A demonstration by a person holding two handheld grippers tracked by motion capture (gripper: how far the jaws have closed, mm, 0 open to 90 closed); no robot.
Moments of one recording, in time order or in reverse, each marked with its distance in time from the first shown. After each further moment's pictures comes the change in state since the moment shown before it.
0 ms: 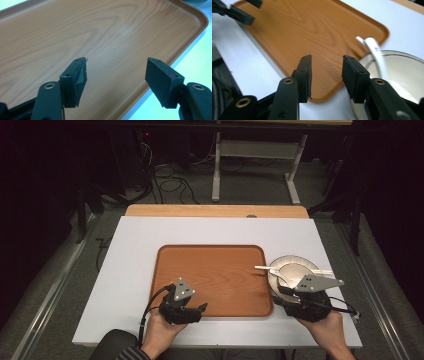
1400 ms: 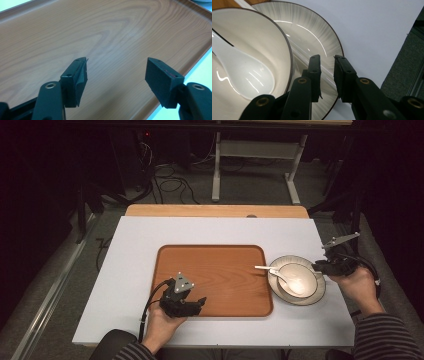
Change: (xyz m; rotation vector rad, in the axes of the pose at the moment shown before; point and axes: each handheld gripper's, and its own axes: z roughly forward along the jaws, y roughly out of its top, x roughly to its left) left arm 0.012 0.006 0.011 0.005 0.019 -0.028; right arm -0.161 -0.007 0.014 0.342 -0.194 0.129
